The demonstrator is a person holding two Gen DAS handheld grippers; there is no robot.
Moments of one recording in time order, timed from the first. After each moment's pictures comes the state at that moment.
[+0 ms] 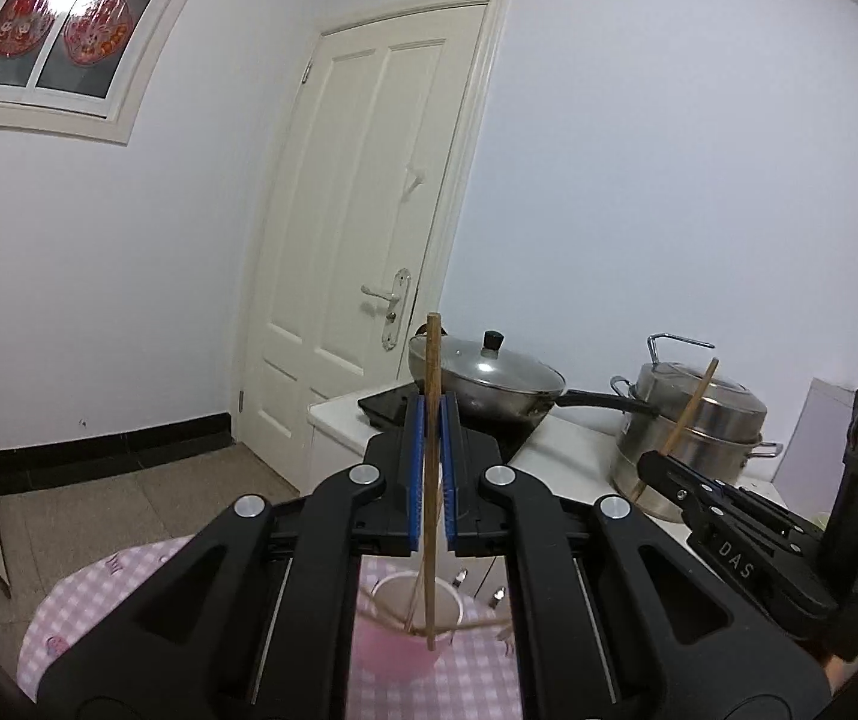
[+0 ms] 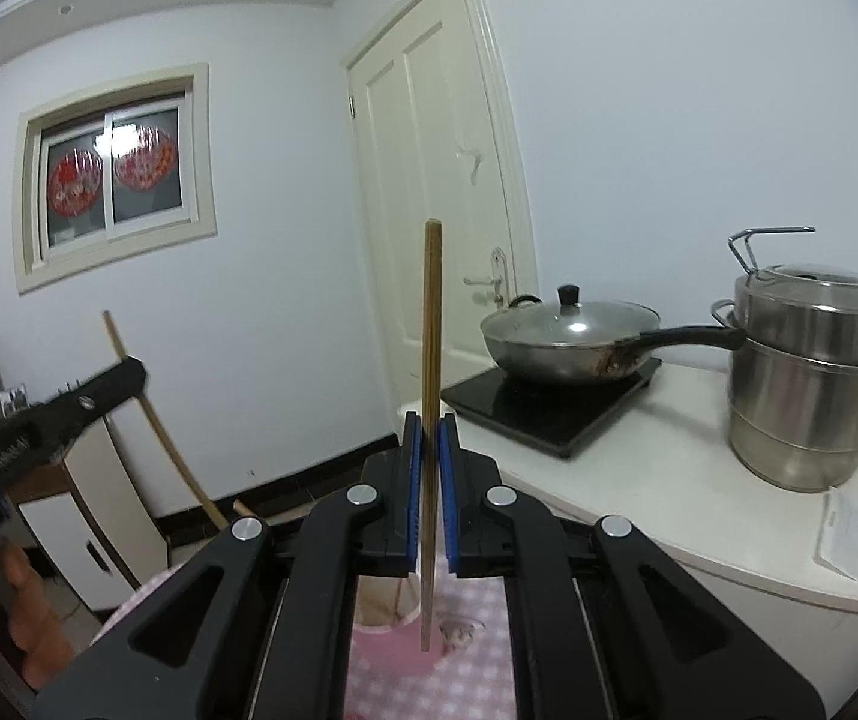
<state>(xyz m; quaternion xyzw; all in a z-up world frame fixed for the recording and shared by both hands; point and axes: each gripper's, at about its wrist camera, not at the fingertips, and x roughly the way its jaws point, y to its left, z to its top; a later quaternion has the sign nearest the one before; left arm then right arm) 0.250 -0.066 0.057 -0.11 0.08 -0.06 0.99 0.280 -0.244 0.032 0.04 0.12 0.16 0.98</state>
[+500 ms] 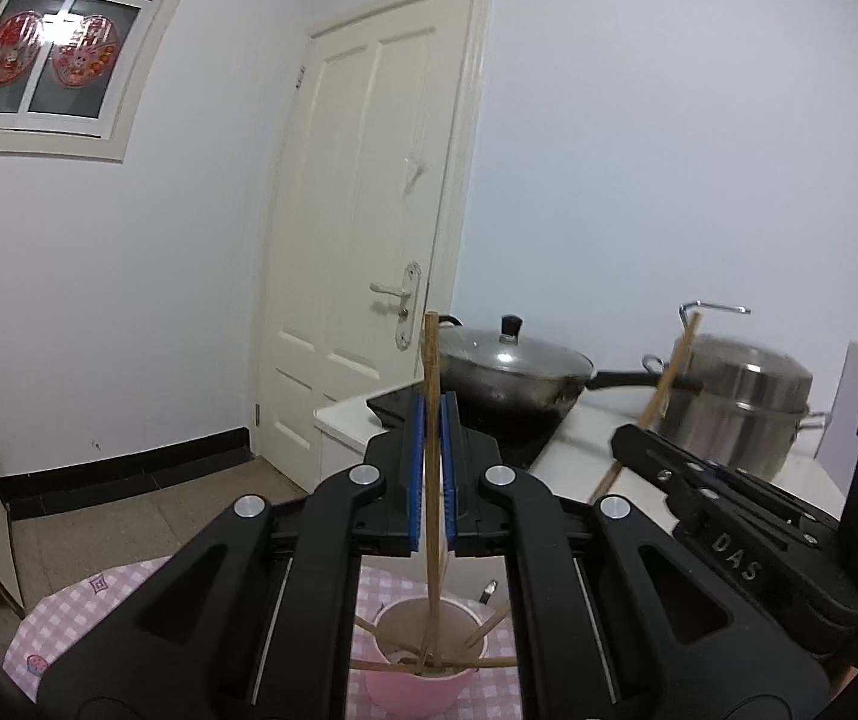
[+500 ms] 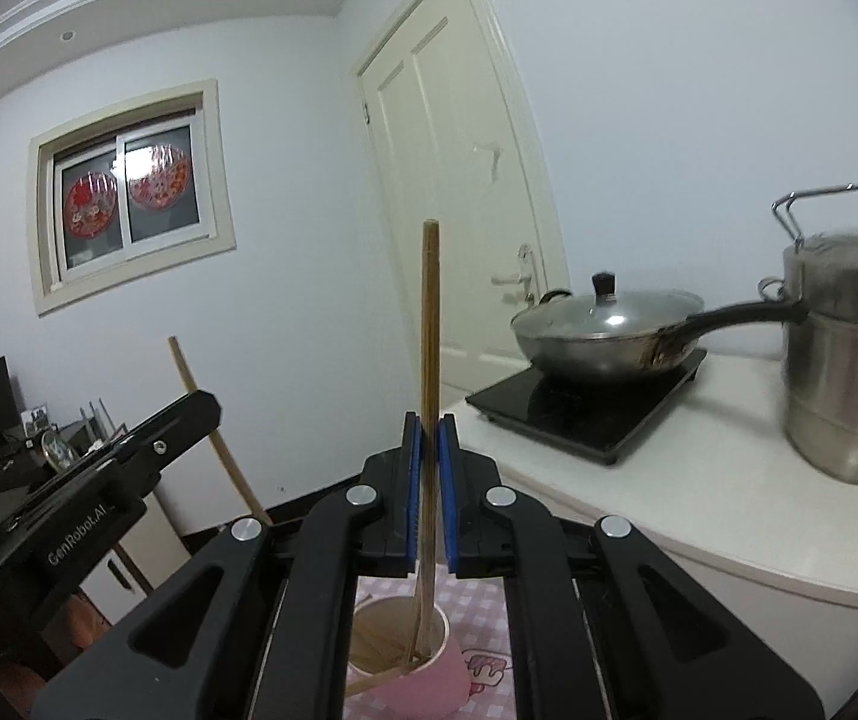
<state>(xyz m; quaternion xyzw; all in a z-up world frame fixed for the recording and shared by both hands) 0.288 -0.086 0.020 -0.07 0.08 -0.05 0.99 0.323 -0.241 0.006 0.07 0.12 0.21 0.97</state>
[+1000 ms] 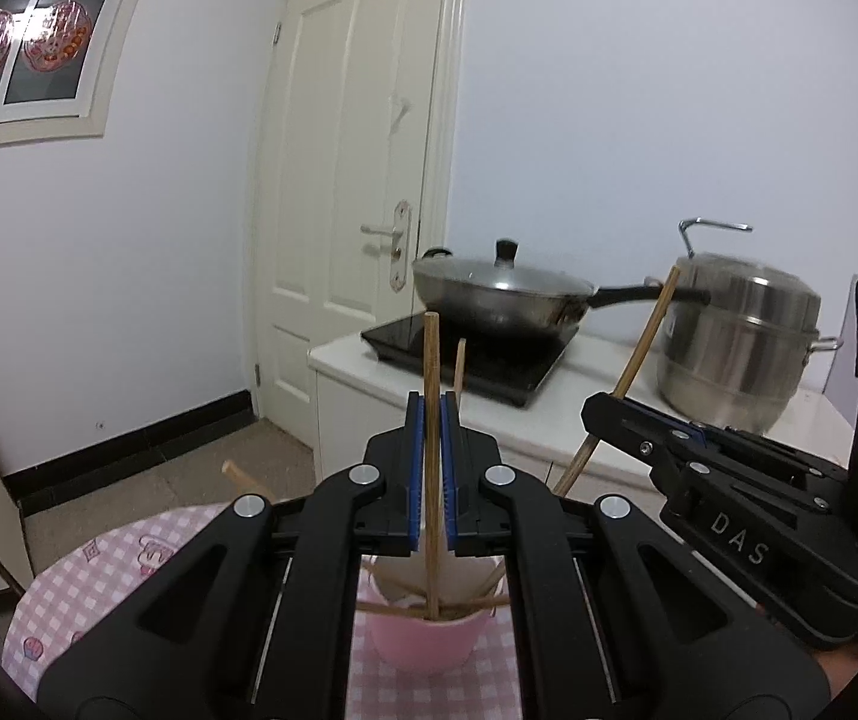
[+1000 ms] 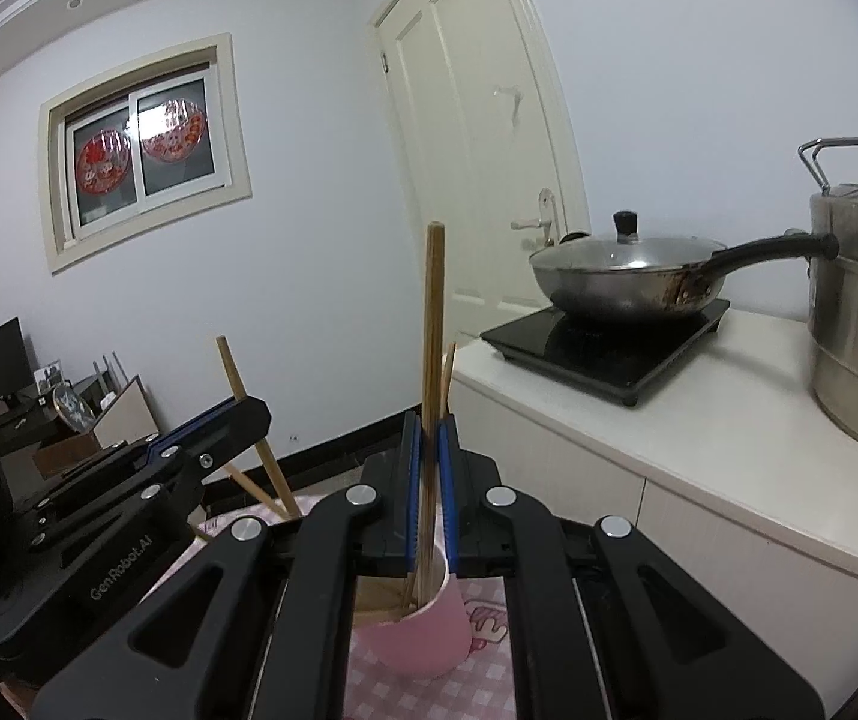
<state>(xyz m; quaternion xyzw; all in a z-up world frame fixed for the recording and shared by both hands) 0.299 -0.096 -0.024 -0.04 0.14 -0.05 0.99 0.322 -0.233 -0.026 0.05 0.17 0.23 0.96</state>
